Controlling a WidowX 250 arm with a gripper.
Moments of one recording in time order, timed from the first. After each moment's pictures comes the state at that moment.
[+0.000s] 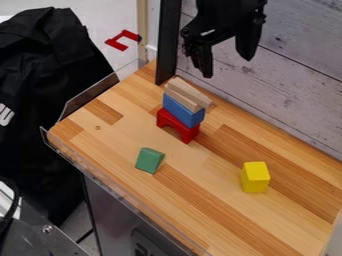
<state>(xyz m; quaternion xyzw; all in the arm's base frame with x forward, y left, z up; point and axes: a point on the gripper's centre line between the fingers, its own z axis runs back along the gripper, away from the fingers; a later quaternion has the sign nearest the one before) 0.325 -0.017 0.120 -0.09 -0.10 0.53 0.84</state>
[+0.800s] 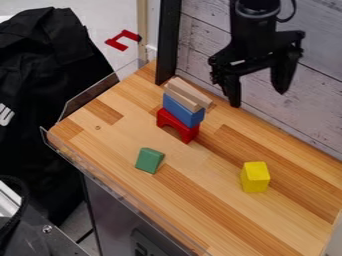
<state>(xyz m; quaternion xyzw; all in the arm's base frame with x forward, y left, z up) 0.314 -0.074 0.102 -0.12 -0.06 0.40 0.91</state>
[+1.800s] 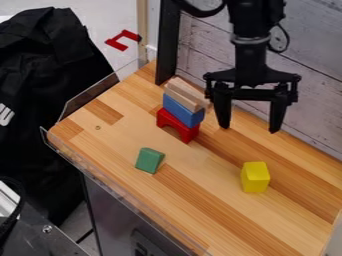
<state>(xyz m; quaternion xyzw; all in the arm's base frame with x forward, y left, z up) 0.307 -0.078 0.064 -0.12 0.02 0.21 0.97</state>
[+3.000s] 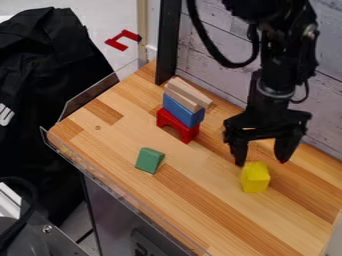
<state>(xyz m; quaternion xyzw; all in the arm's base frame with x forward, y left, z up) 0.312 -0.093 0.012 -0.05 0.00 0.39 0.92</state>
